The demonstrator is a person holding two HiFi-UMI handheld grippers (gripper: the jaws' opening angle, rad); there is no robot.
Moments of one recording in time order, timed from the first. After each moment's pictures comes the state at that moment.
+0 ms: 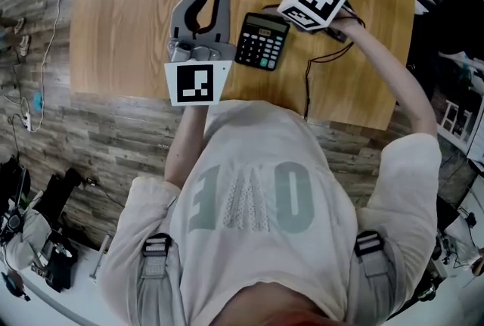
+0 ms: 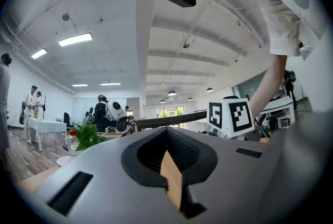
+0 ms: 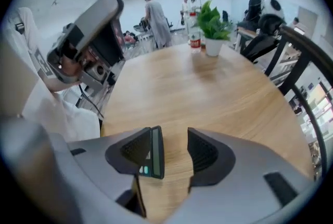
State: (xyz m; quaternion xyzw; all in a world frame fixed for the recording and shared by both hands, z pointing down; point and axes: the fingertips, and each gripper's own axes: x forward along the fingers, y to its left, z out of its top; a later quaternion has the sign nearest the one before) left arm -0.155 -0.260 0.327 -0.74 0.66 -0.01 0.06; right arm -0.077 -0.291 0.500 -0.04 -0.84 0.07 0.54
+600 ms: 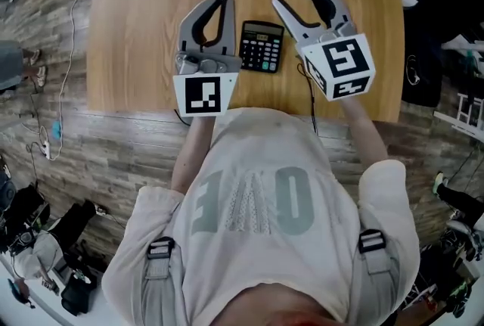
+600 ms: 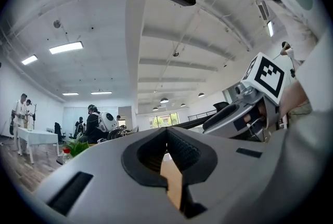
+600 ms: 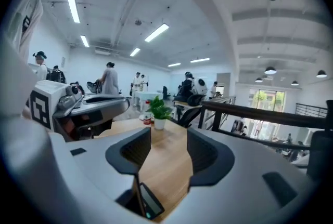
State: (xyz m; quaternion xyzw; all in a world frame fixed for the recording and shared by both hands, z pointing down) left arm -0.115 -0.227 0.282 -0.77 0.63 0.00 0.12; right arm -0.030 -0.273 0.315 0.32 -0.94 -0.02 0.15
